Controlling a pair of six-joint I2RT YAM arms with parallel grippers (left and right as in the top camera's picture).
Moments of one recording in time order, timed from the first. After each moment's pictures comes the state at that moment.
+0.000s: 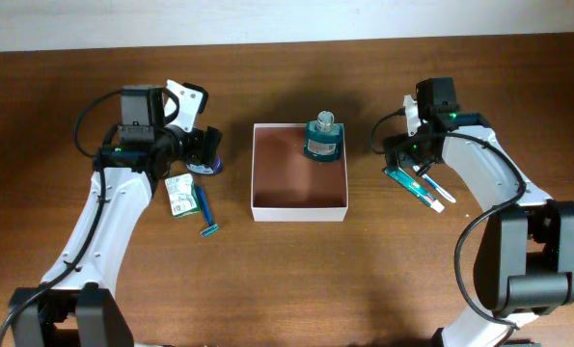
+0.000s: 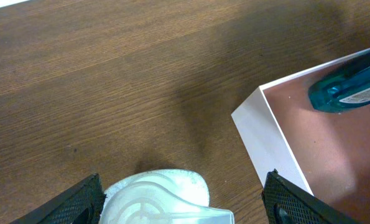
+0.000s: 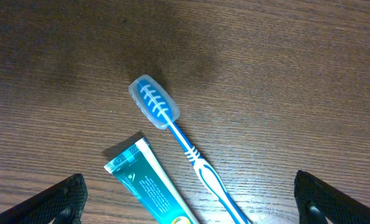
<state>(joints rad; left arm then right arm) -0.06 1.61 1.20 -0.44 0.25 0.22 0.02 1.86 1.32 -0.70 0.07 -0.11</state>
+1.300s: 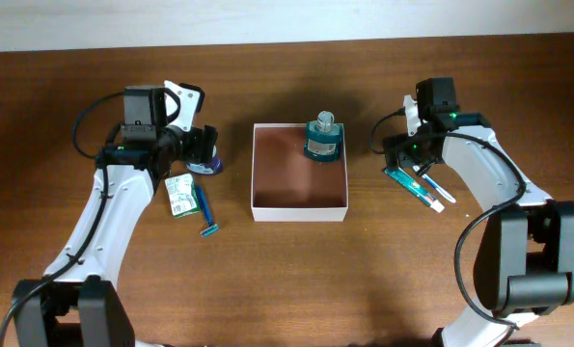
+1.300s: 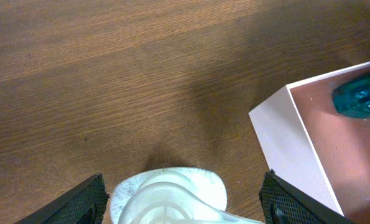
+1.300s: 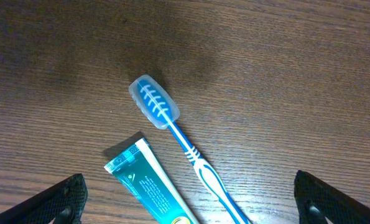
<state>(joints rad) -0.06 1.63 1.20 -0.43 0.18 0.17 0.02 1.86 1.32 -0.70 0.07 -0.11</state>
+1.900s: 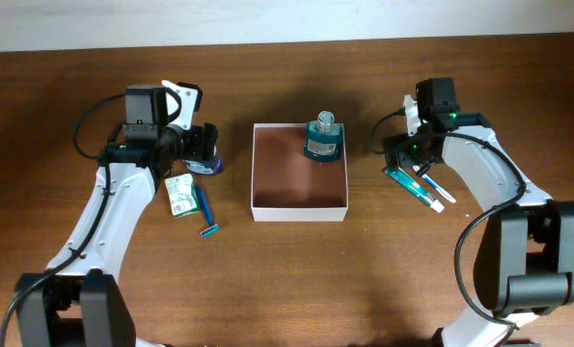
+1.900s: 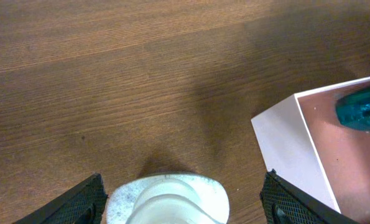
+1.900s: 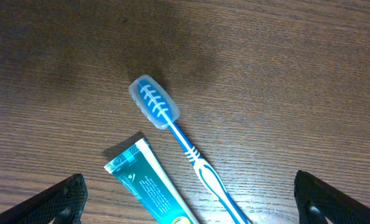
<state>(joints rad) -0.06 1.65 1.20 -0.40 0.17 0.12 0.02 1.86 1.32 -0.70 0.07 -0.11</state>
